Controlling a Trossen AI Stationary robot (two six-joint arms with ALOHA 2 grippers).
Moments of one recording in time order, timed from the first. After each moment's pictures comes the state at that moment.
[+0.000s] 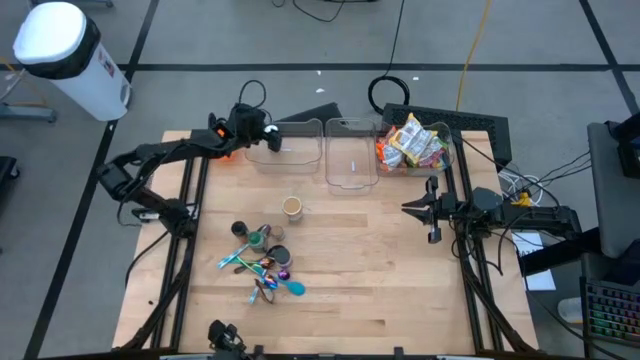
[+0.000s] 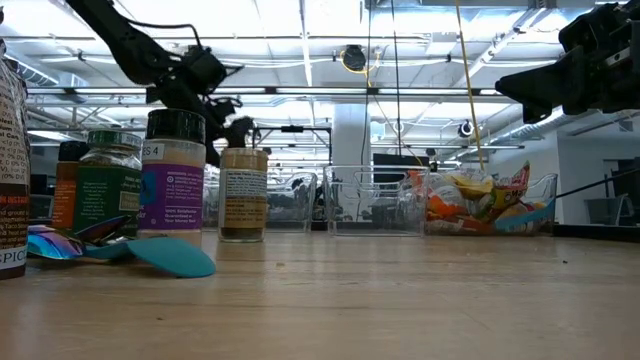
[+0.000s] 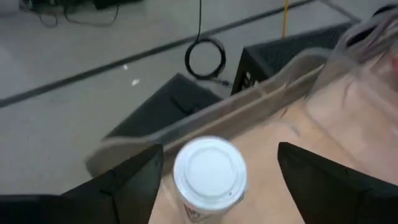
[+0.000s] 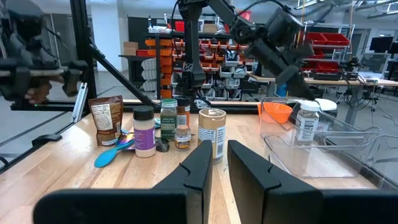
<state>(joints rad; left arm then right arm) 0.80 1.45 0.81 0.05 -0.10 -0.17 -0.04 0.00 0.01 0.06 0.00 -0.03</state>
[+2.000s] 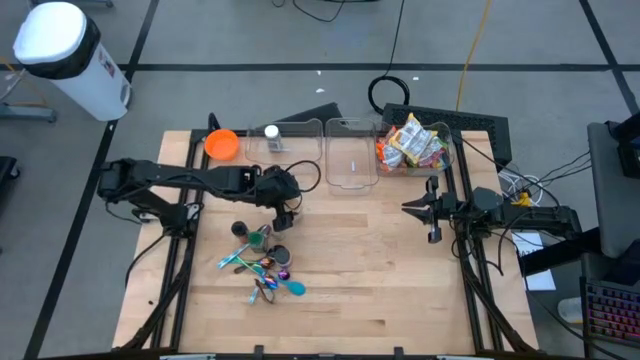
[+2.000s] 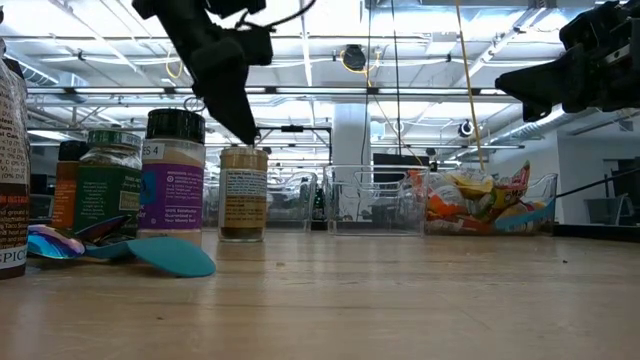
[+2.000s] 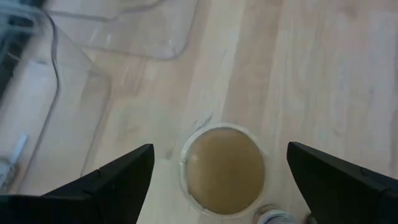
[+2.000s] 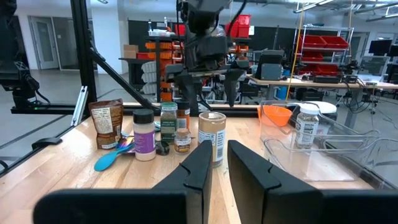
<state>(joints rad) 0.08 1.45 1.05 -0.58 -0.13 -0.09 -0.04 0.01 0.01 0.07 0.00 -0.03</state>
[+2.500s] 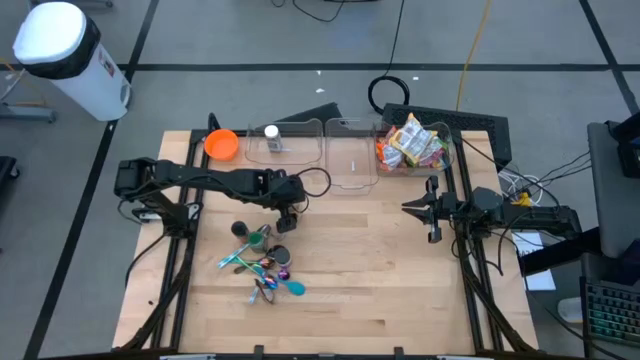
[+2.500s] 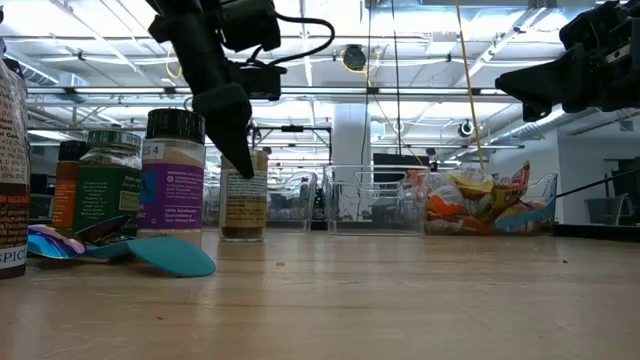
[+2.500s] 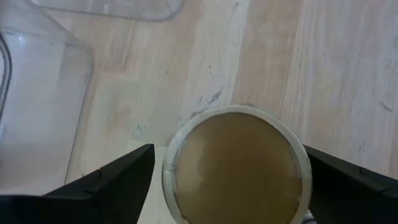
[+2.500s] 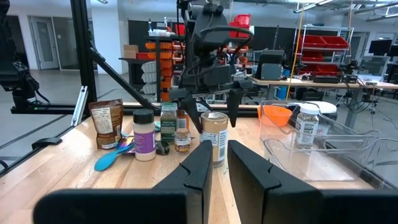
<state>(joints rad) 0.10 1.57 1.05 -0.58 -0.13 -0.04 -0.04 0.01 0.01 0.07 0.00 -0.03</state>
